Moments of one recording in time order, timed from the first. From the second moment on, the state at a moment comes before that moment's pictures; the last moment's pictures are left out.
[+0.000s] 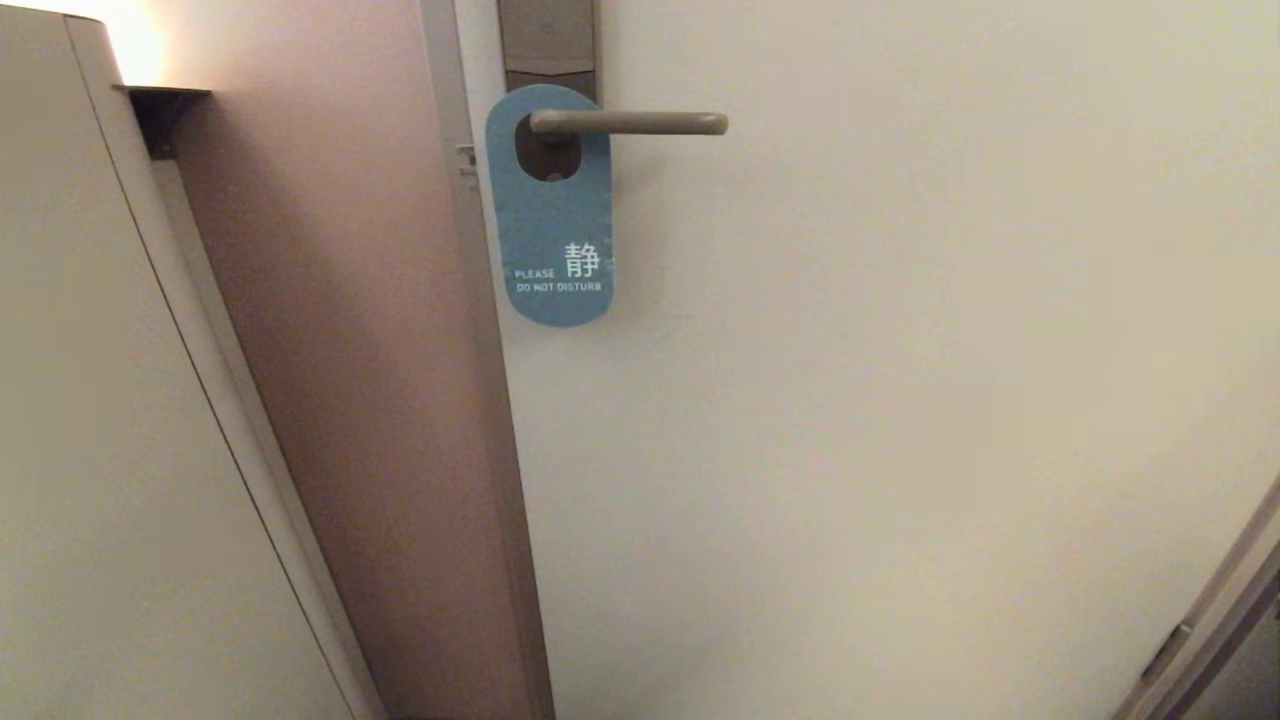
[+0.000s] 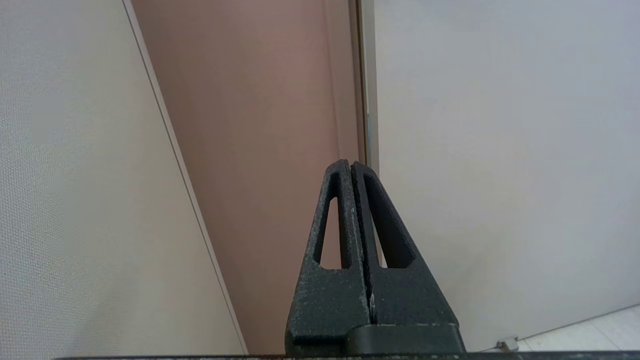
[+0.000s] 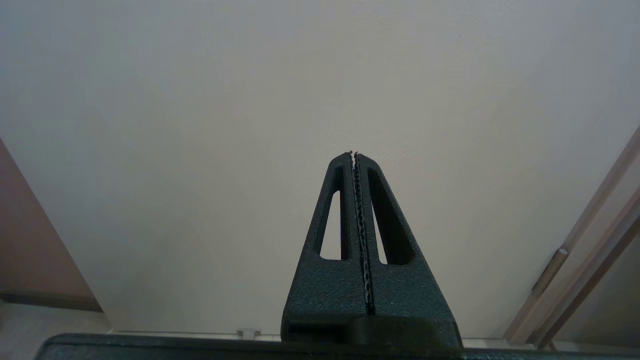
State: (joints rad) left arm 0.00 0.00 -0.06 -0.06 -0.20 0.04; right arm 0.00 0.00 0.00 0.00 0.00 0.00
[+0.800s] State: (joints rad) left arm 0.00 0.16 -0.30 0.12 -0.27 0.03; right arm 0.00 0.00 0.00 0.00 0.00 0.00
